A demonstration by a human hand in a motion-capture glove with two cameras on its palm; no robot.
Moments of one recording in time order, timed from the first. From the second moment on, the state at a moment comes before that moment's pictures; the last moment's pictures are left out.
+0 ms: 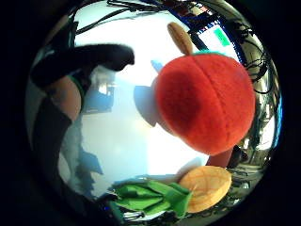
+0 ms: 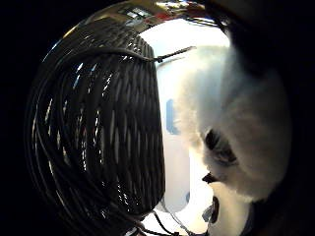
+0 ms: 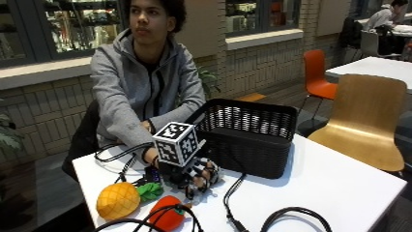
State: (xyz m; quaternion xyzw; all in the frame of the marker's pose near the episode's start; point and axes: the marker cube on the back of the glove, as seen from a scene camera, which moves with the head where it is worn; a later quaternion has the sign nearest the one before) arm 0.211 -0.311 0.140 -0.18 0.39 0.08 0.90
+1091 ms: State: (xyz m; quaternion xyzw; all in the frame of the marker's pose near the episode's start) arm 0.018 -0.355 0.230 -0.30 0.34 -0.12 0.89
